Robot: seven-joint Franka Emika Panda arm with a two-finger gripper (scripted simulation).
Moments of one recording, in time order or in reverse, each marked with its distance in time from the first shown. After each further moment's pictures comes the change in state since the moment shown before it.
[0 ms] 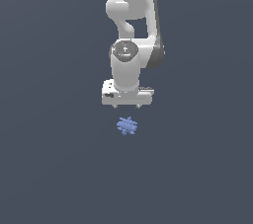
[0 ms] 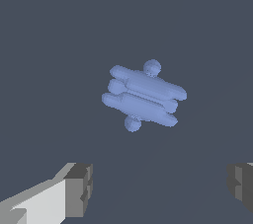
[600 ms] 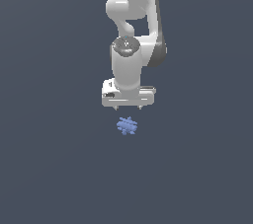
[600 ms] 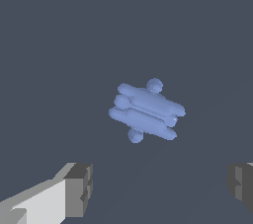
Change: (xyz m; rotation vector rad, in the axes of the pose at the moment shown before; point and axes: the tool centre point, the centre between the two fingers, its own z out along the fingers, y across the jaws) arm 0.015 -0.005 -0.015 0.004 0.044 -0.034
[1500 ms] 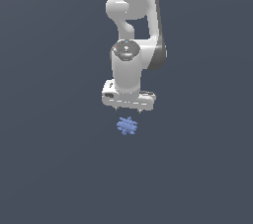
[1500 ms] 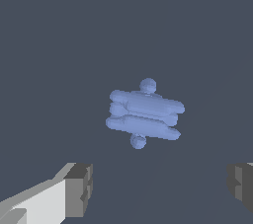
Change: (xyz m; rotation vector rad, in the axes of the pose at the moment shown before) arm 0.004 -0.001 0.009 0.002 -0.001 0.187
